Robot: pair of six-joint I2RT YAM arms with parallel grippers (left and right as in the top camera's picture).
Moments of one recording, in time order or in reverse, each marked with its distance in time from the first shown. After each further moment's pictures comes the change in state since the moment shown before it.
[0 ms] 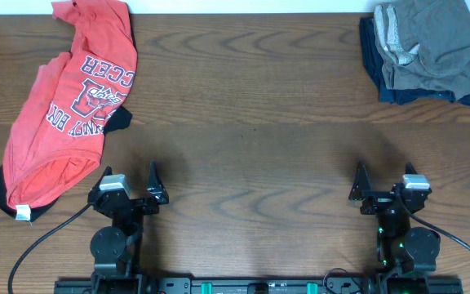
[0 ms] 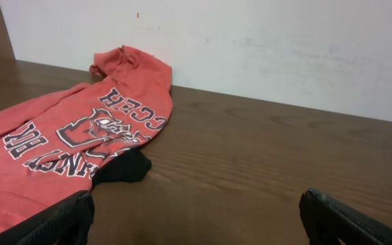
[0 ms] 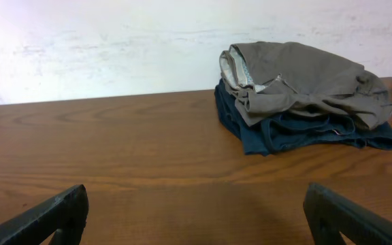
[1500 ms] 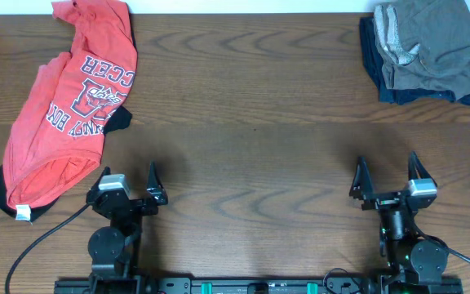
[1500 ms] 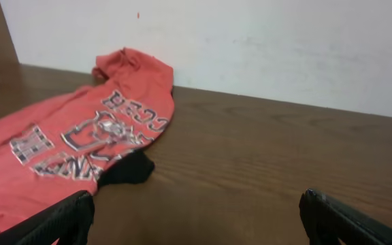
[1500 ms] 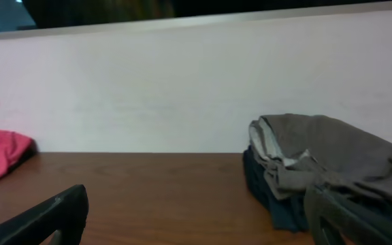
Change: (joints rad) left arm 0.000 0.023 0.070 -0.047 -0.001 0.035; right arm 0.000 0.020 0.019 0.234 -0.113 0.004
